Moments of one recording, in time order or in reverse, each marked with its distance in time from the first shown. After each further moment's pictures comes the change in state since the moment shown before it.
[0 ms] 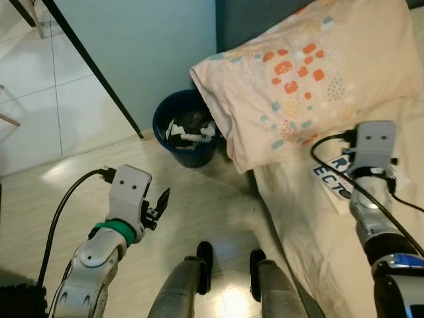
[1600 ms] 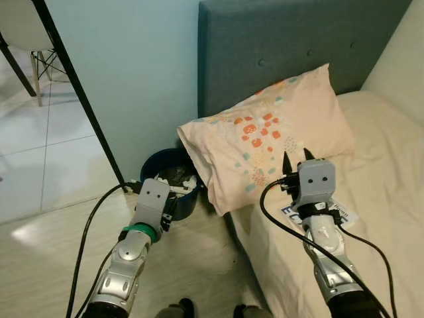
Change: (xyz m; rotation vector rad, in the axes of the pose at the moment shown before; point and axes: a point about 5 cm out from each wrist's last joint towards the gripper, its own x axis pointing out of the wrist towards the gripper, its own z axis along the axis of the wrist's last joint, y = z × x) left arm 0.051 -0.011 -0.060 0.032 0.036 0.119; right arm -0.077 0.075 0.008 0.150 0.014 0.314
